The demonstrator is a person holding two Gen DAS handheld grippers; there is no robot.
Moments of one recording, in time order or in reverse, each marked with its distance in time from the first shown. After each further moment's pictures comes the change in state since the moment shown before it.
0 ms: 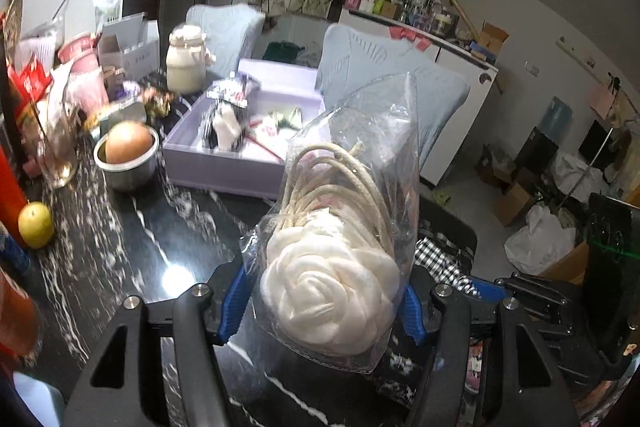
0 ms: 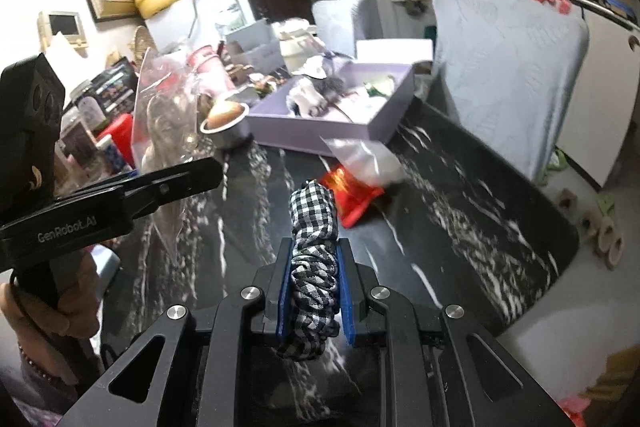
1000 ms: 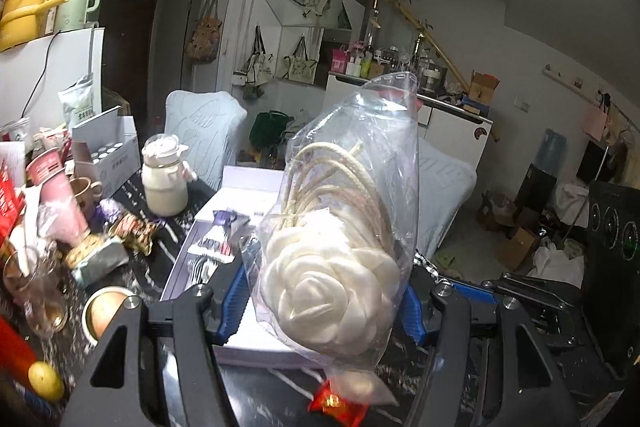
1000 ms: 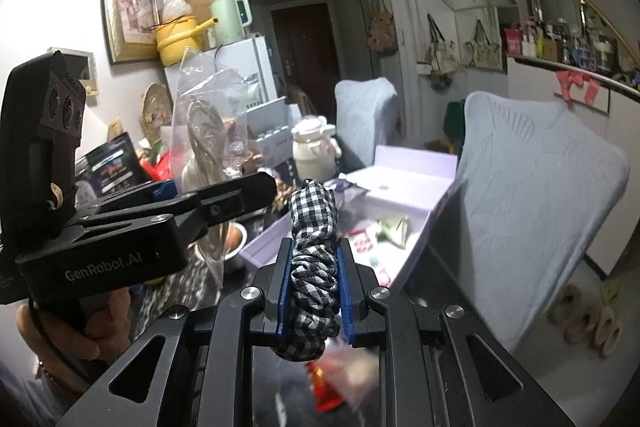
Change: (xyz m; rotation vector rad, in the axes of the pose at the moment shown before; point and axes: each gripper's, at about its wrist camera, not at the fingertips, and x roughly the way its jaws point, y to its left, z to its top) left arm 0.041 0.000 0.141 0.077 -0.214 -0.024; right arm 0.023 -0.008 0.152 -0.126 -0.217 0.034
